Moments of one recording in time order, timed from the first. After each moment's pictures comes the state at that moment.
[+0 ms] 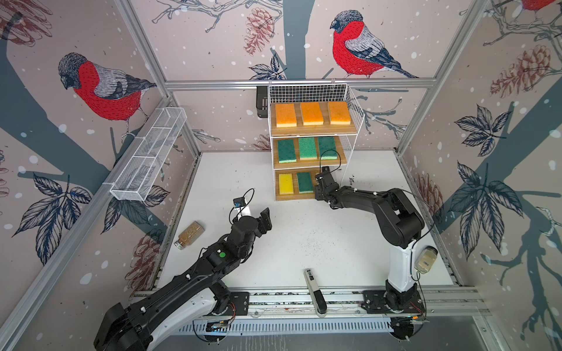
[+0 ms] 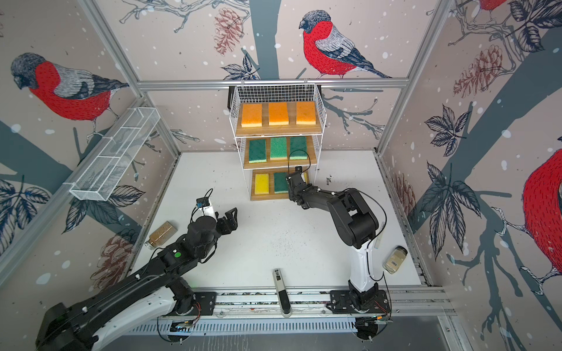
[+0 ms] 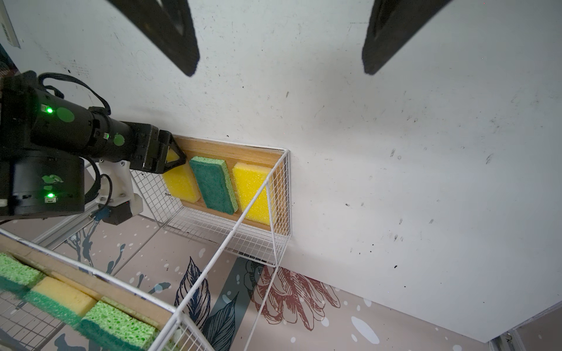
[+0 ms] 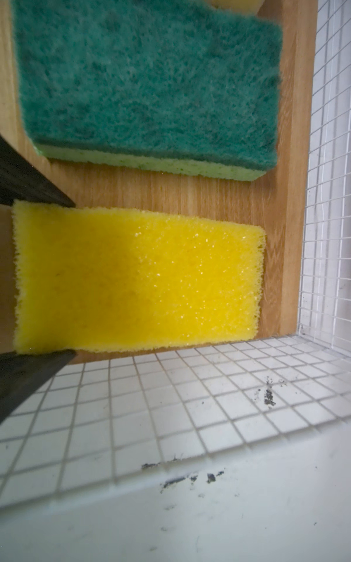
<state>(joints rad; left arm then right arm) -0.73 0.79 0.46 -0.13 -0.47 -0.64 0.59 2.01 1.23 -0.08 0.39 0.29</state>
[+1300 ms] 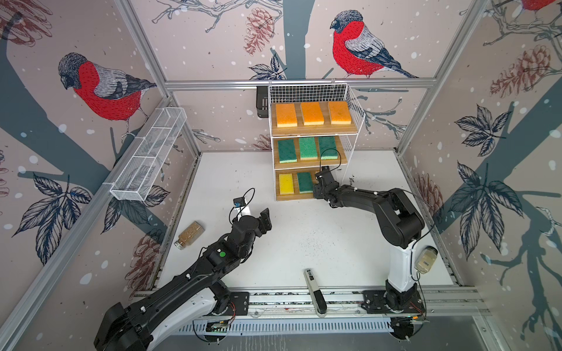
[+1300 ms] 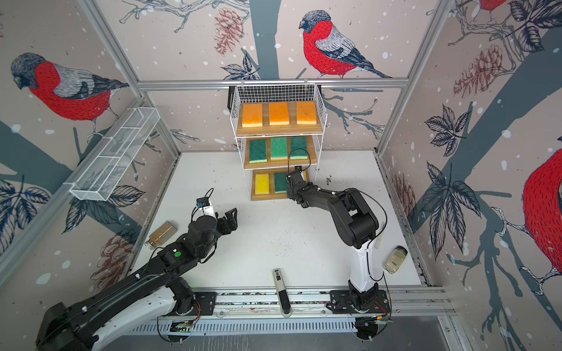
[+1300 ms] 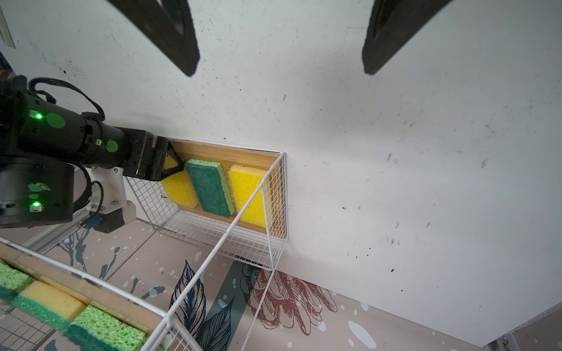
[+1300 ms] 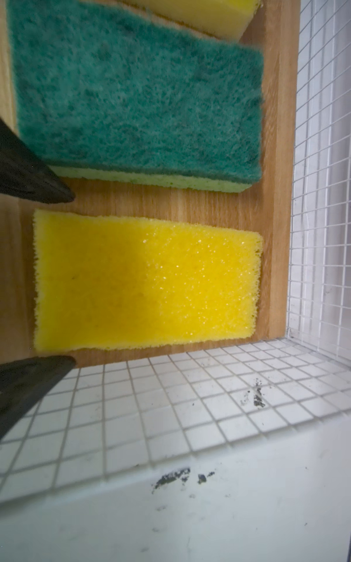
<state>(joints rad) -0.73 0.80 0.47 -0.15 -0.48 -0.65 0.59 2.01 1.24 -0.09 0.39 0.29</state>
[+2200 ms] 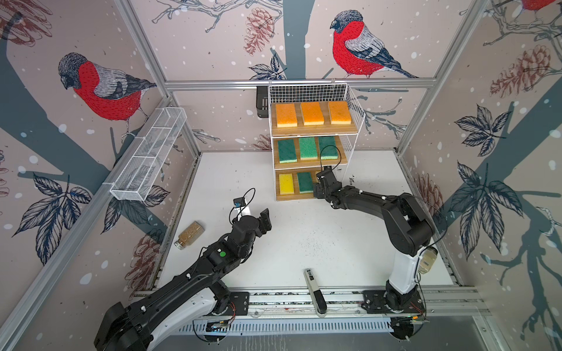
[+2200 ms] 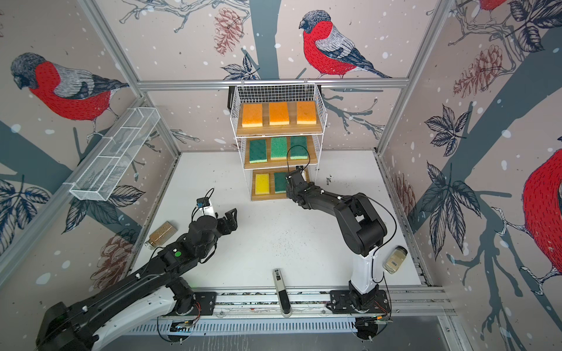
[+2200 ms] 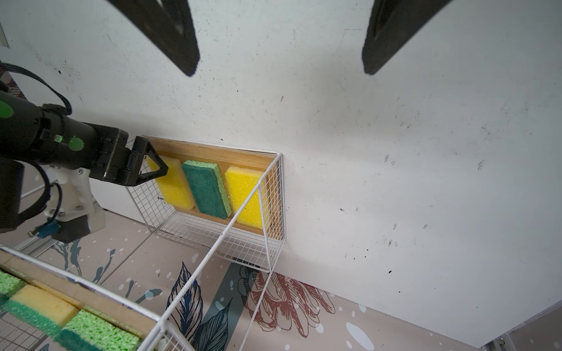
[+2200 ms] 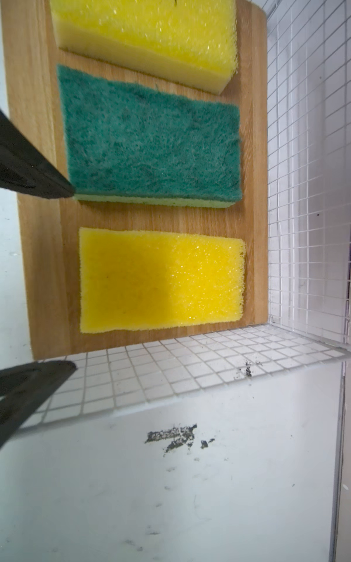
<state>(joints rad) -0.73 0.81 0.47 -0.16 -0.48 -0.65 0.62 1.88 1.18 -0.11 0.41 0.34</state>
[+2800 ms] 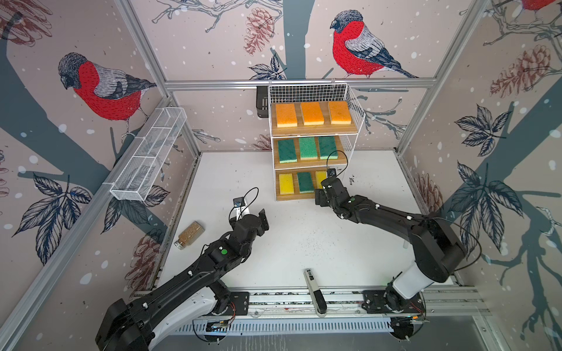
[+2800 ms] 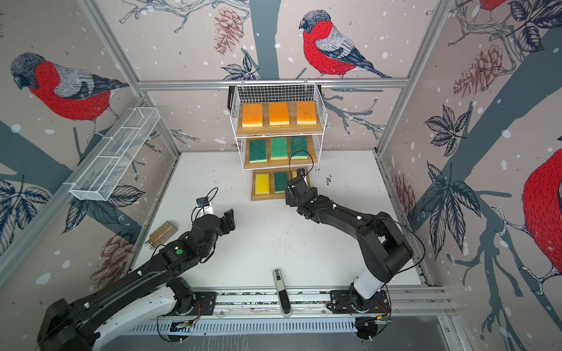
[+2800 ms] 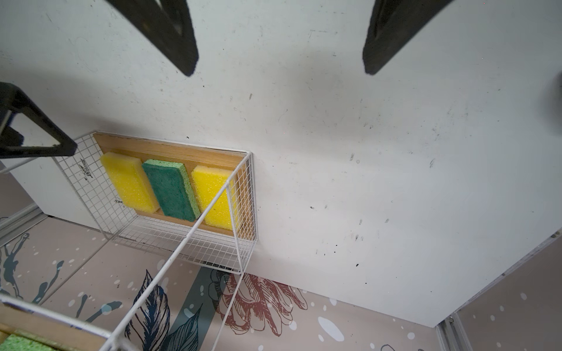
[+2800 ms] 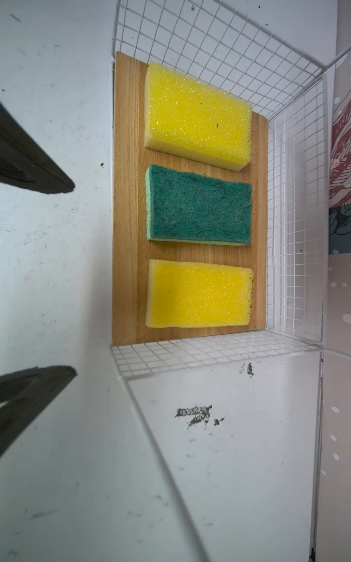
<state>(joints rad) -0.73 0.83 0.50 -0.24 -0.58 -0.62 0.70 1.58 0.98 -0.14 0.41 0.35</state>
